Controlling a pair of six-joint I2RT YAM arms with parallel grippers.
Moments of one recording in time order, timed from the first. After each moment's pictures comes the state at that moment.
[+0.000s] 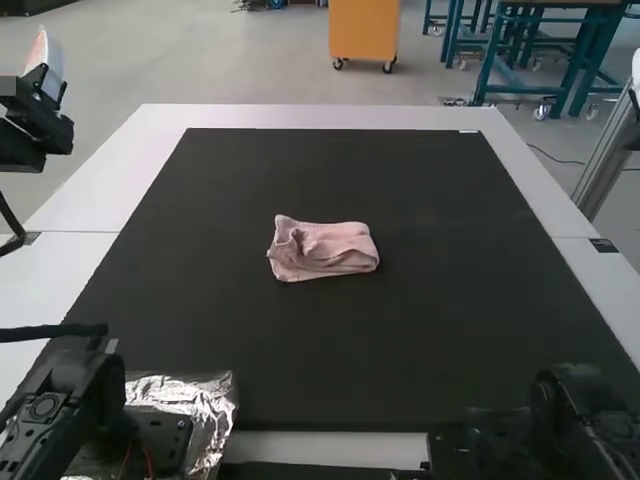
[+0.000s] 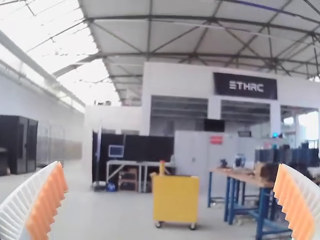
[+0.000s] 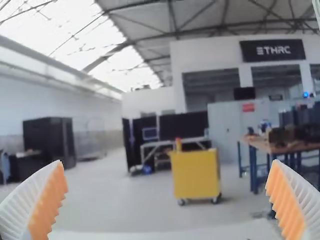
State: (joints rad) left arm -0.04 0.01 0.66 -0.10 0.00 -0.07; right arm 0.11 0.01 0.75 -0.29 0.05 0.10
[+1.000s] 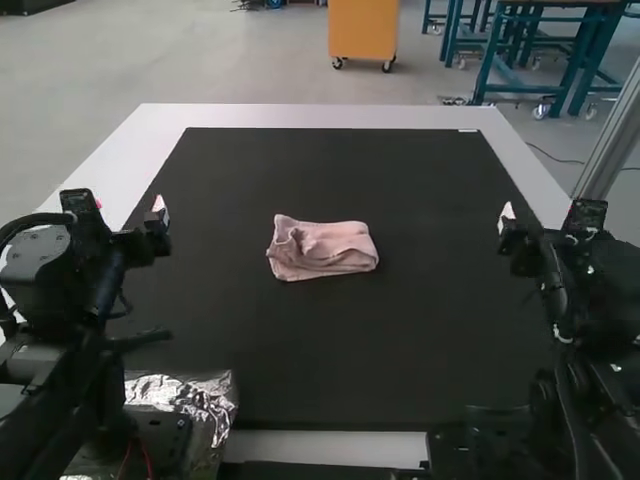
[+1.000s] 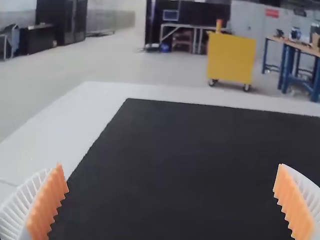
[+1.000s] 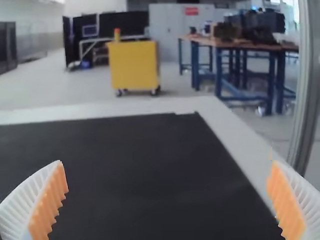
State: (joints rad) left arm -0.04 0.01 0.01 0.02 -0.17 -0.08; right arm 0.10 0.01 0.01 0.03 0.18 0.00
